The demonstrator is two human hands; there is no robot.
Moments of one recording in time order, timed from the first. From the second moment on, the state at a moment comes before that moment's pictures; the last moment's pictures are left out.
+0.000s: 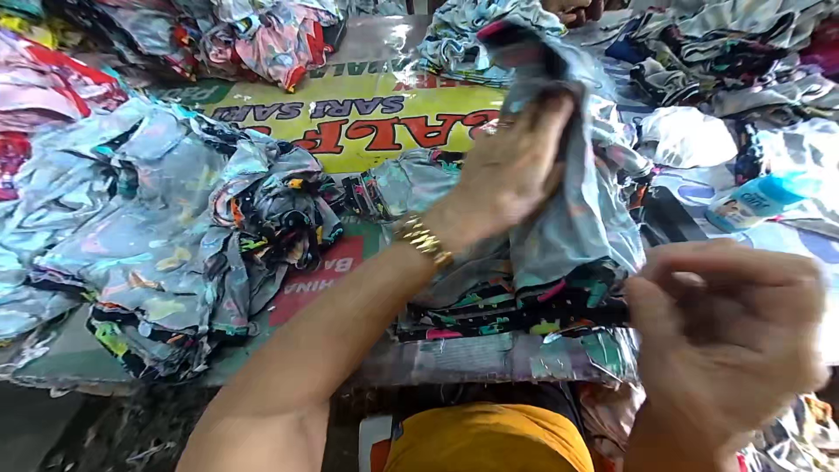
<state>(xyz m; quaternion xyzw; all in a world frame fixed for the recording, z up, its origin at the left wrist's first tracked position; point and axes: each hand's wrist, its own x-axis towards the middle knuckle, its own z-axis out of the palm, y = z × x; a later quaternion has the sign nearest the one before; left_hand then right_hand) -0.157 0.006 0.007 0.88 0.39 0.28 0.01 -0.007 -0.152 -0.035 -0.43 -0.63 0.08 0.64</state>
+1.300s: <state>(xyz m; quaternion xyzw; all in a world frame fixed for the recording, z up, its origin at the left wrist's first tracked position) -0.231 -0.162 -0.071 0.29 0.31 0.61 0.67 -0.072 -0.134 -0.073 -0.32 -0.83 0.09 0.45</state>
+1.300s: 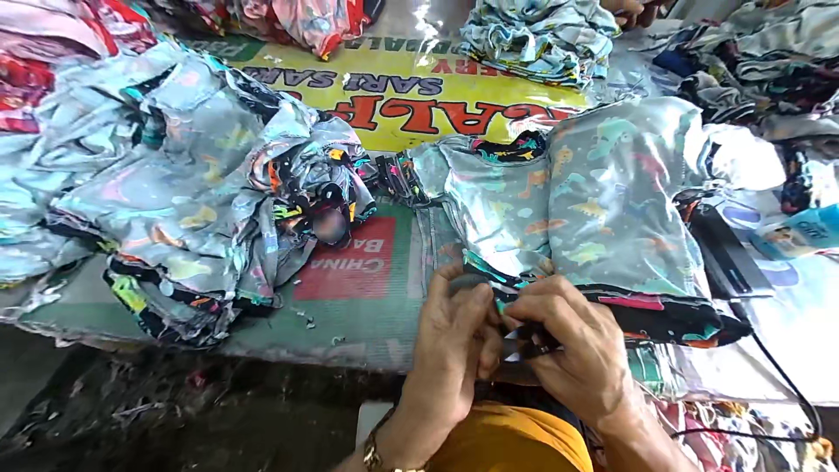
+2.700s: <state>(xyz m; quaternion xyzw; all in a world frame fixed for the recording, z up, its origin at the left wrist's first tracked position) -0.237 -0.157 -0.074 0.44 0.32 0.70 0.46 -0.070 -0.137 -0.077 -0.31 -0.76 0.22 0.52</state>
